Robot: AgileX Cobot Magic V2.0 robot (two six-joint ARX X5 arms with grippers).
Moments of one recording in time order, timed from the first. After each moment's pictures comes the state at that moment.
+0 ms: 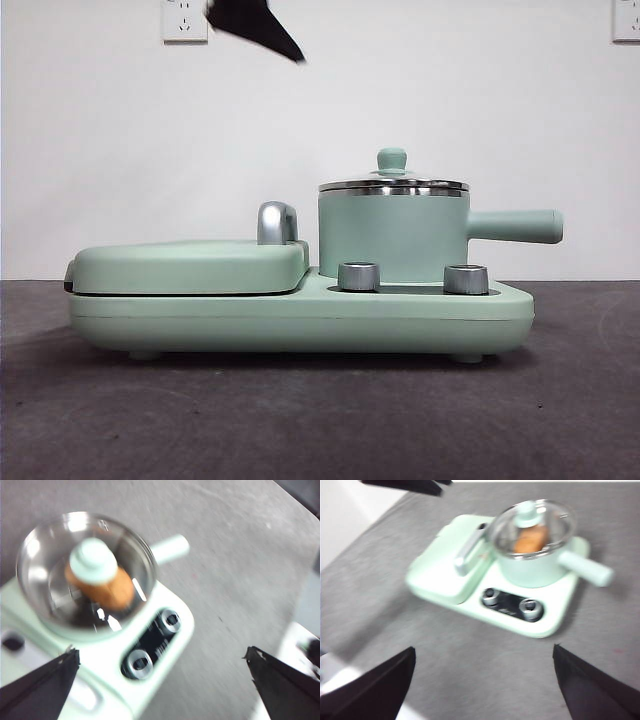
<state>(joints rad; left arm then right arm) -0.54 1.81 2.11 -1.18 0.49 0.17 0.55 0.51 1.10 -1.05 -0.14 0.30</state>
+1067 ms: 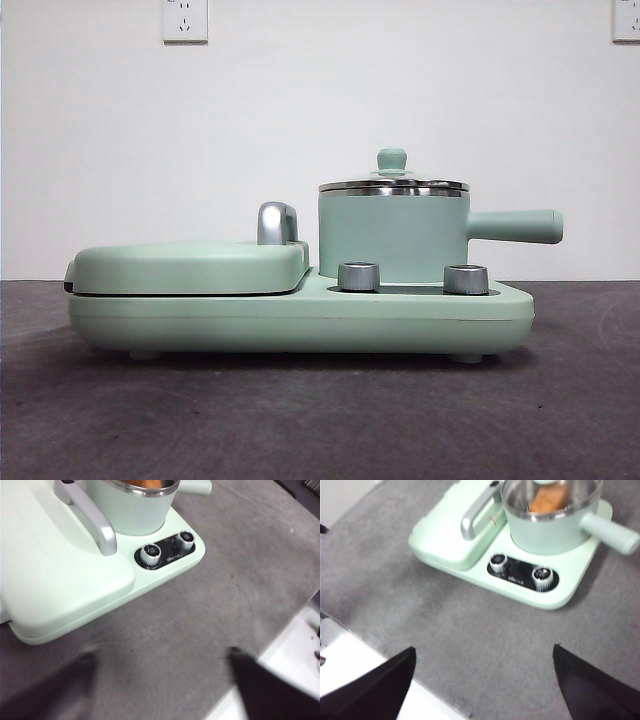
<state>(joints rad) -0.55 0.64 0.89 -0.83 0.28 -0.13 0.55 0.52 1.01 -1.08 -0.18 0.26</state>
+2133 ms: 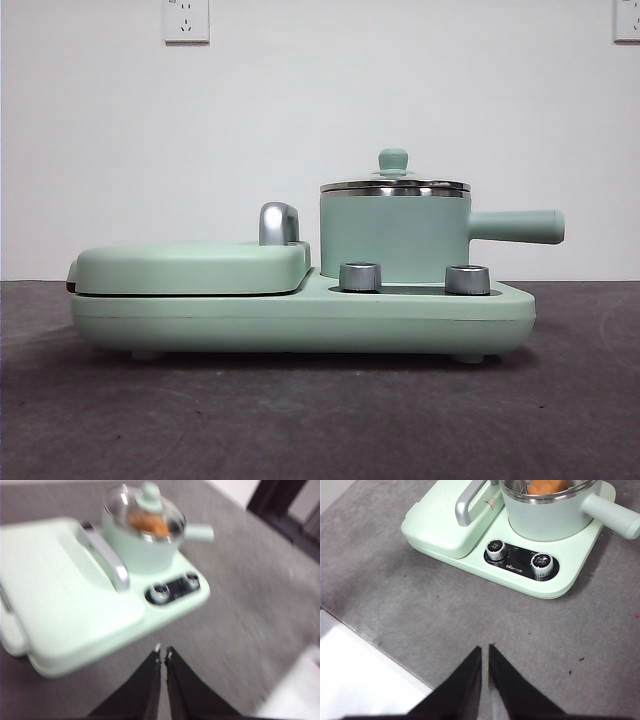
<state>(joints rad) -0.48 0.50 0.79 -0.68 0.28 -0.15 0.55 0.52 0.98 -1.08 -0.18 0.26</state>
